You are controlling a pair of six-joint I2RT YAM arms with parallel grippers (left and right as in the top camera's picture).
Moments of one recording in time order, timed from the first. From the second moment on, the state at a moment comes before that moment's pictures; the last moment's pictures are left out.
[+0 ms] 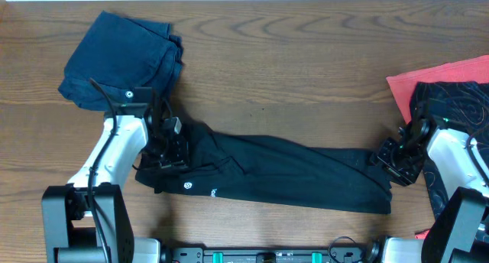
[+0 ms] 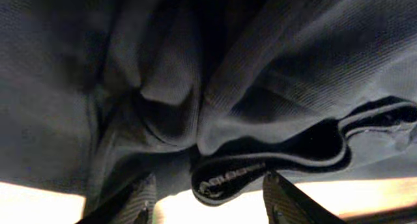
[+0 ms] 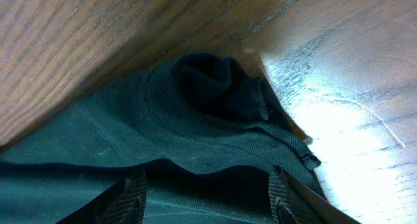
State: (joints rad) left arm 0.00 1.59 0.94 -1.05 0.26 -0.09; right arm -0.29 1.54 0.86 -0.96 -0.19 0.36
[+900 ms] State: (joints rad) left arm 0.03 1.57 1.08 -1.32 0.19 -0.09; right arm -0.32 1.54 0.86 -0.96 -0.22 0.35
